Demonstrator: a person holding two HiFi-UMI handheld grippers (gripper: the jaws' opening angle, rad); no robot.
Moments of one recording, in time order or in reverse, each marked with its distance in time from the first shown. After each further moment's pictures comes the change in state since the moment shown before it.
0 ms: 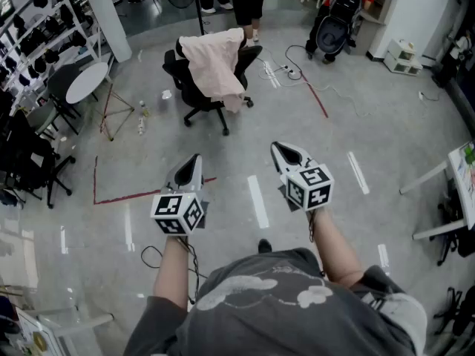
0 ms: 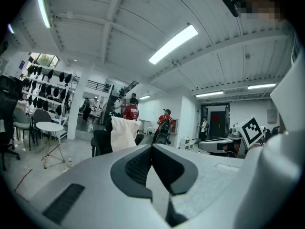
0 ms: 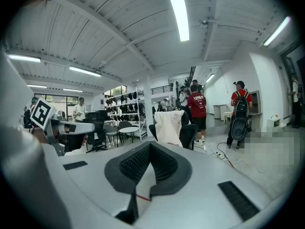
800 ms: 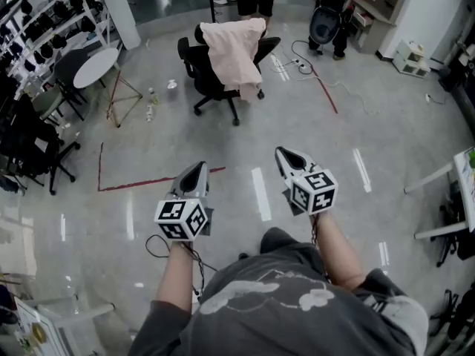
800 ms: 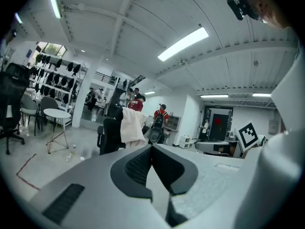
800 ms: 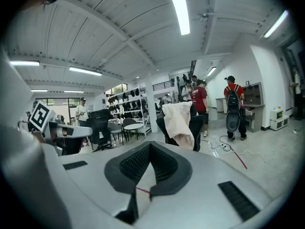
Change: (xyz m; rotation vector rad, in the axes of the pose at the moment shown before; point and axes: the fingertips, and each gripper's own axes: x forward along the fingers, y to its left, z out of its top) left arm -0.056 0.042 -0.041 -0.099 0.052 0.017; right arm 0.016 0.060 -0.038 0.040 0.036 0.038
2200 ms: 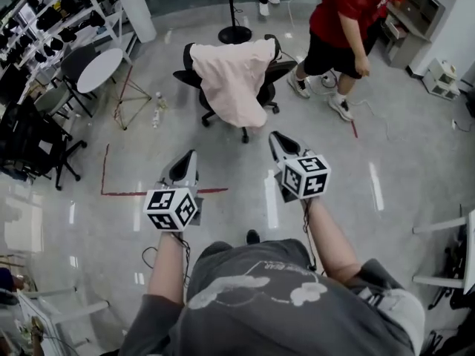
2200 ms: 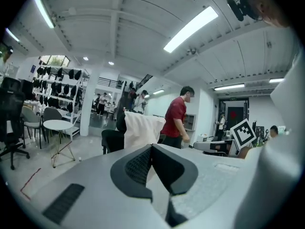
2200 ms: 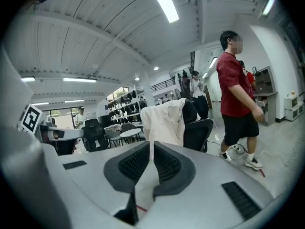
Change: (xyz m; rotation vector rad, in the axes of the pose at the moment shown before) left arm 0.253 0.075 0.074 0.066 -0.004 0.151; right arm 0.236 -0.195 0.071 0.095 -0.007 0.094
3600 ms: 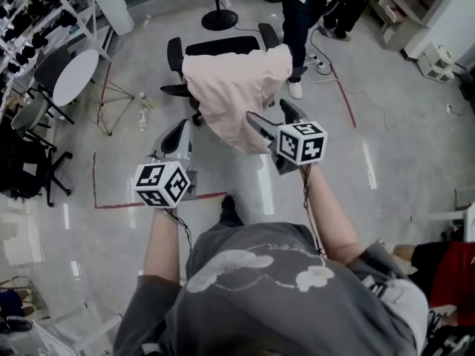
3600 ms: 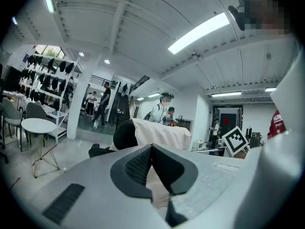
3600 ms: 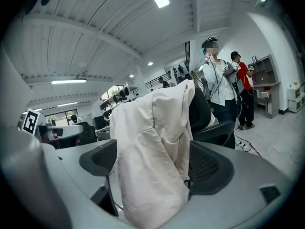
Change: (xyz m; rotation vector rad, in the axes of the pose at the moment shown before) left arm 0.189 0.121 0.066 -0.028 -0.037 -0.112; right arm 0.212 -0.068 0.049 0.084 0.058 -0.017
